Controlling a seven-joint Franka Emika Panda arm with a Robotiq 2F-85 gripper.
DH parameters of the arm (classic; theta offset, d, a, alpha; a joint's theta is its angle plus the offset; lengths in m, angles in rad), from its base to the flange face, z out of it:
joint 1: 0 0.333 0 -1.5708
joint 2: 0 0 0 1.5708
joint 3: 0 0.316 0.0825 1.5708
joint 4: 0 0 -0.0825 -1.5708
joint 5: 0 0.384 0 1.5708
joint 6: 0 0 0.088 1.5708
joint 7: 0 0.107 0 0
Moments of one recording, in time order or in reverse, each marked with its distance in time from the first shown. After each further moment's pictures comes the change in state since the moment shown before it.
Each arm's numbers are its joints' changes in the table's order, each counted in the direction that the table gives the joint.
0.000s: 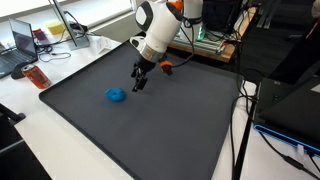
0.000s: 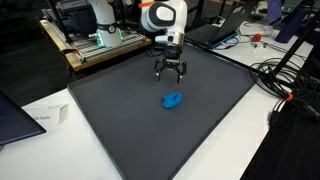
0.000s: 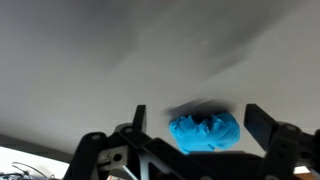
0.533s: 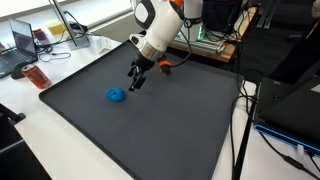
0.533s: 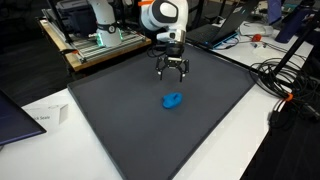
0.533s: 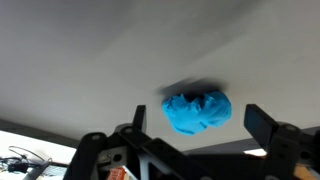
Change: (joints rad) arm 0.061 0.000 -0.060 0.023 -0.102 -0.009 0.102
